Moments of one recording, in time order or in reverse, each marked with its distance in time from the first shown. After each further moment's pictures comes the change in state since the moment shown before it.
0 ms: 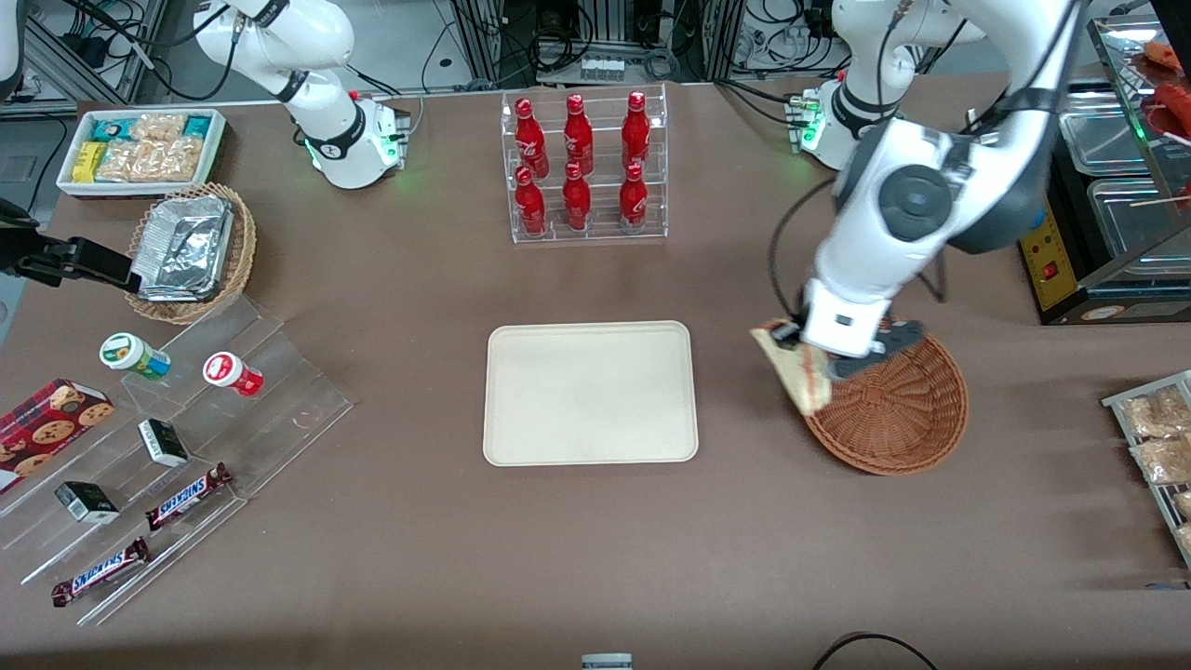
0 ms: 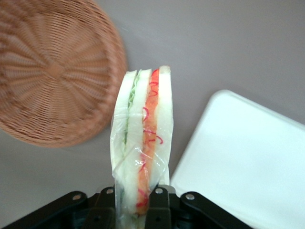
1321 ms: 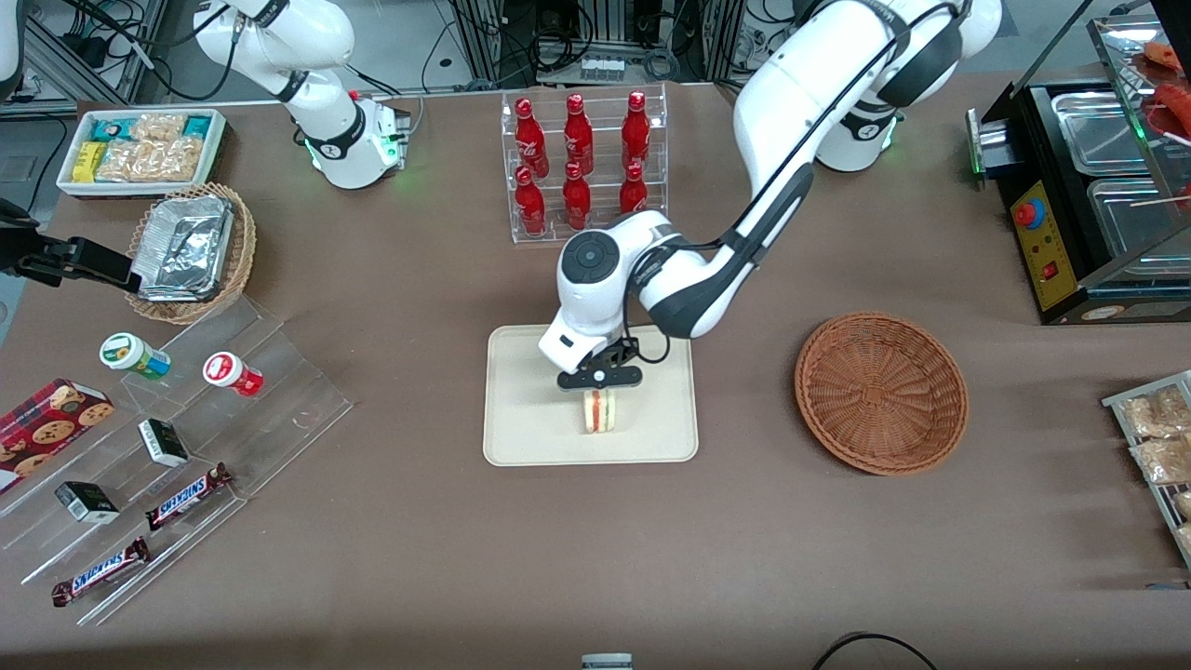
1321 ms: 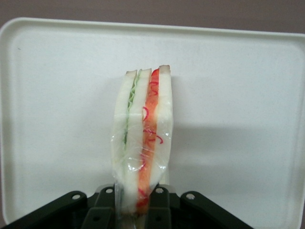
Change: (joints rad) arm -0.410 0.642 -0.010 0.490 0.314 0.152 -0.166
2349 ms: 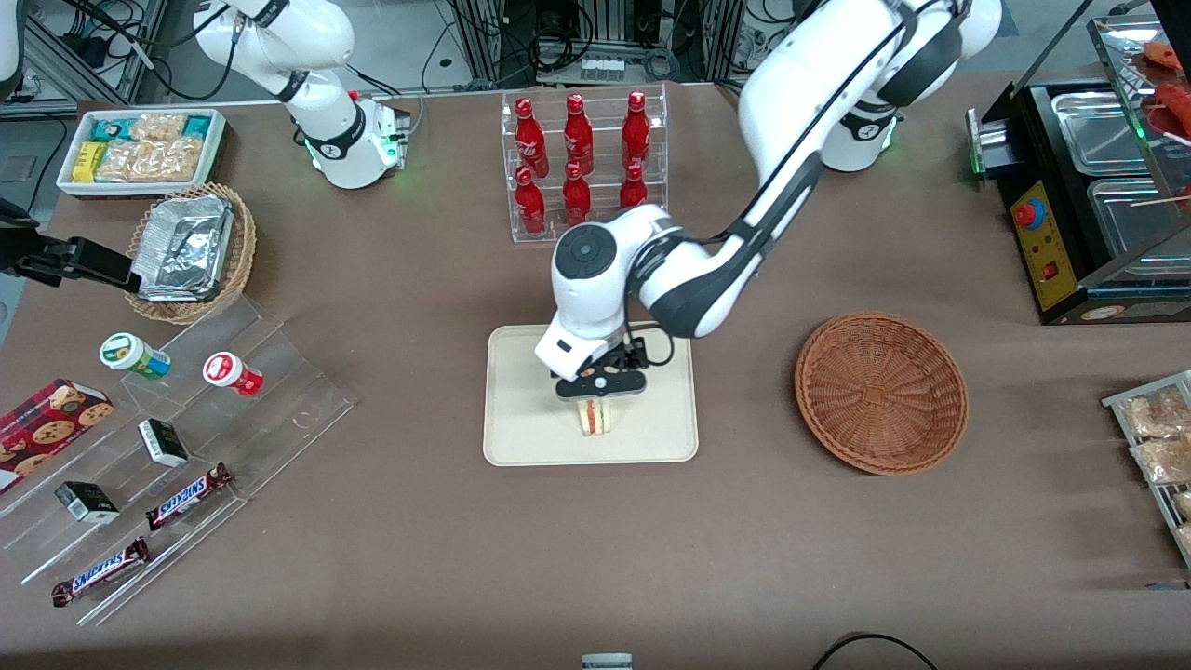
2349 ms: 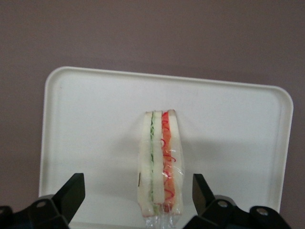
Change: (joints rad) arm 0.024 -0.069 0.009 0.096 0.014 -0.130 -0.007
